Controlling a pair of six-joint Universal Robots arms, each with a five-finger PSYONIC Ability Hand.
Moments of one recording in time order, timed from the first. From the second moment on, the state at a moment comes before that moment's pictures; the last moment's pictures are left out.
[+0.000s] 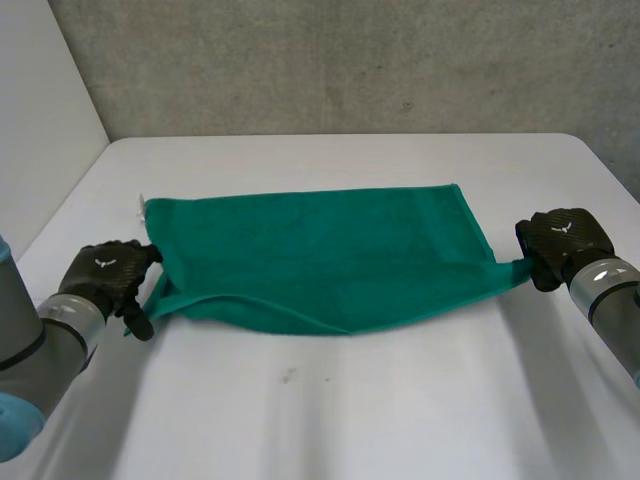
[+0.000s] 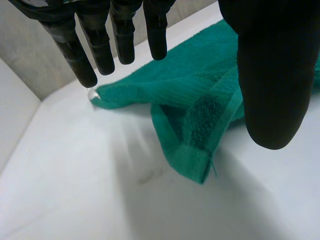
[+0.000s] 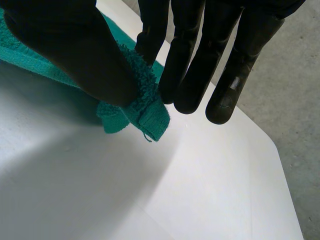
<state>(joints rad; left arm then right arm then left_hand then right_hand) 4.54 -1.82 -1.88 3.33 -1.53 3.43 1.69 -1.21 1.71 -0.20 1.42 2.63 0.32 0.31 0.31 0.30 0.12 0.98 1.18 1.19 1.19 1.01</state>
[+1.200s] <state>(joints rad) 4.52 -2.06 -1.38 3.19 -1.63 3.65 1.75 -1.02 1.12 0.37 1.64 2.20 1.14 1.20 1.19 1.20 0.97 0.98 1.18 1.19 1.19 1.01</state>
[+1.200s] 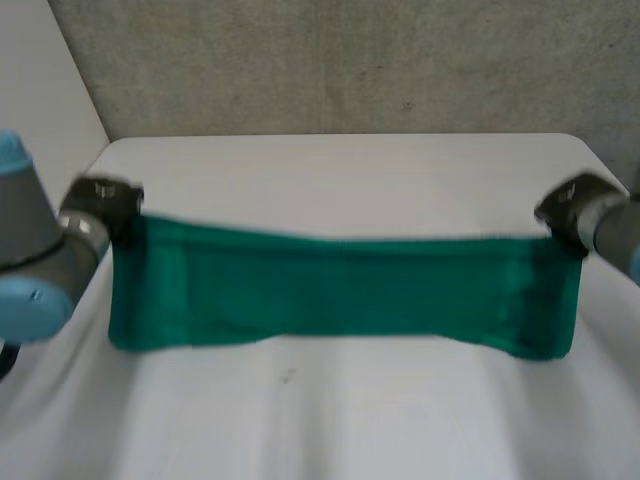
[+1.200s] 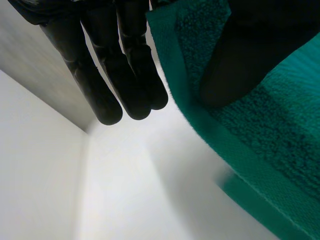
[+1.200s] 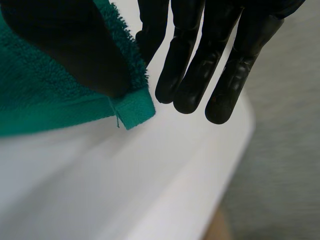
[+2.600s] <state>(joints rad) 4.59 -1.71 -1.92 3.14 -1.52 3.75 1.62 -1.24 1.61 0.31 1.57 1.95 1.14 1.20 1.19 1.20 0.97 0.98 1.18 1.19 1.19 1.01</state>
